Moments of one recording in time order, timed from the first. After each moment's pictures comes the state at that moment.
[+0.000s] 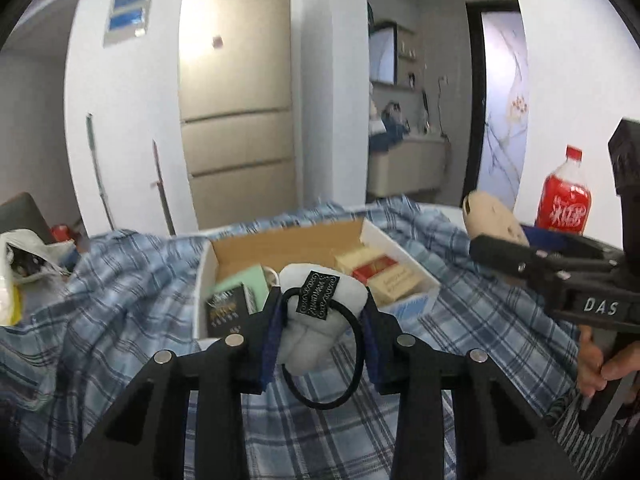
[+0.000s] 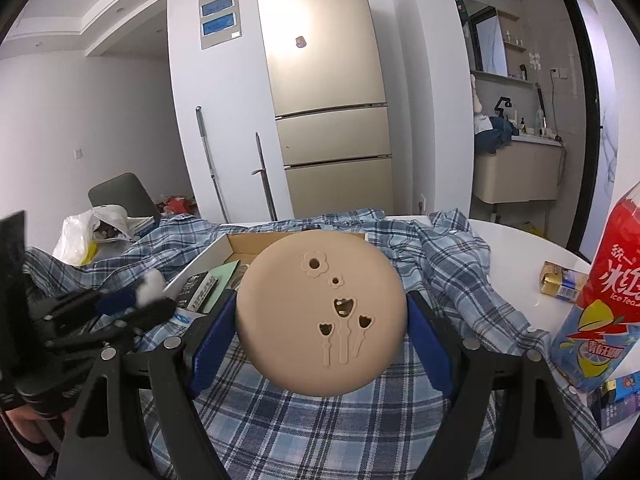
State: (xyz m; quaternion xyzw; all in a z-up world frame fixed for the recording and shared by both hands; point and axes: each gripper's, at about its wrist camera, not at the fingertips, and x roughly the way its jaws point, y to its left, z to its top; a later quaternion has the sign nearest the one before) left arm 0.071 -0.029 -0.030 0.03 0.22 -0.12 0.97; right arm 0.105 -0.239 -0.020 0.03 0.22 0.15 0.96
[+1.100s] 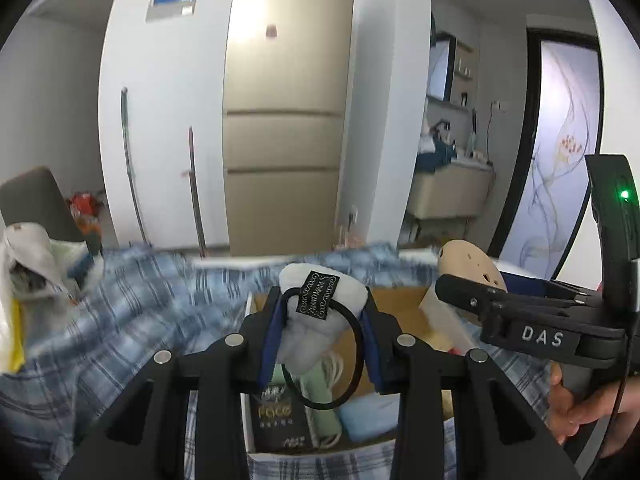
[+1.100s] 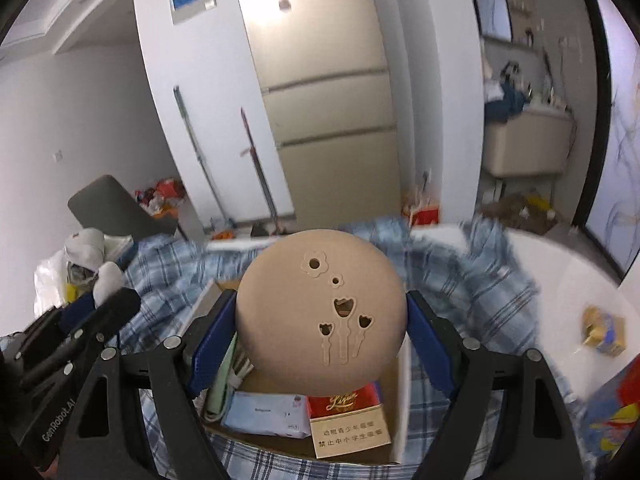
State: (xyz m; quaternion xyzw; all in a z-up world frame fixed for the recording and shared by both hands) left arm 0.185 0.007 0.000 -0.02 0.25 -0.06 0.97; right arm 0.242 -0.191 0.009 0.05 0.32 0.14 0.94
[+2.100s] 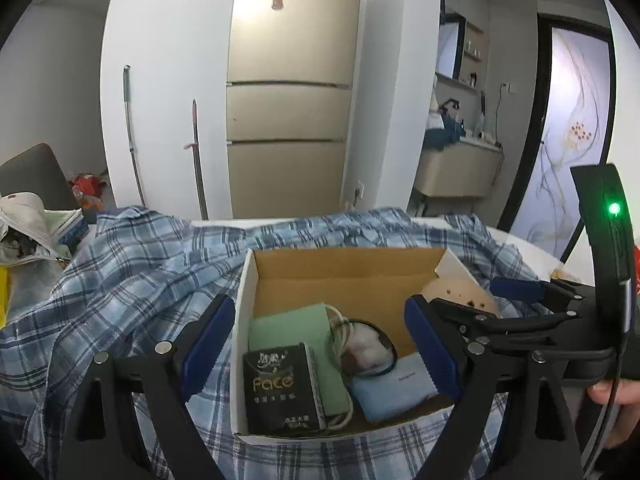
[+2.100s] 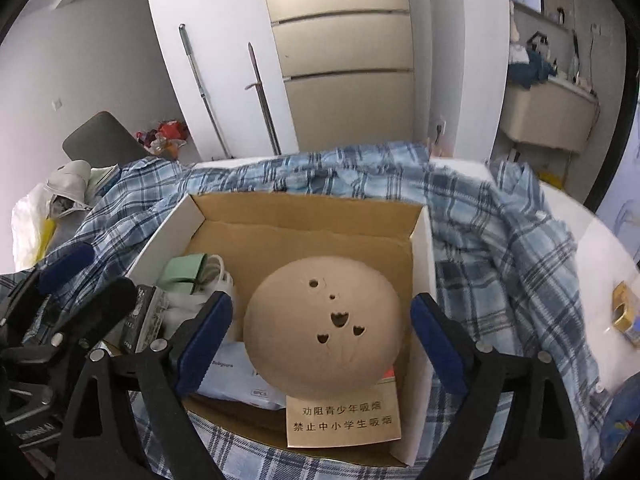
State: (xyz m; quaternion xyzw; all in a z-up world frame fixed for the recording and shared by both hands) left arm 0.187 0.009 -0.034 -0.04 0.27 -0.06 0.96; right arm 0.256 -0.178 -0.047 0.00 0.39 0.15 0.91
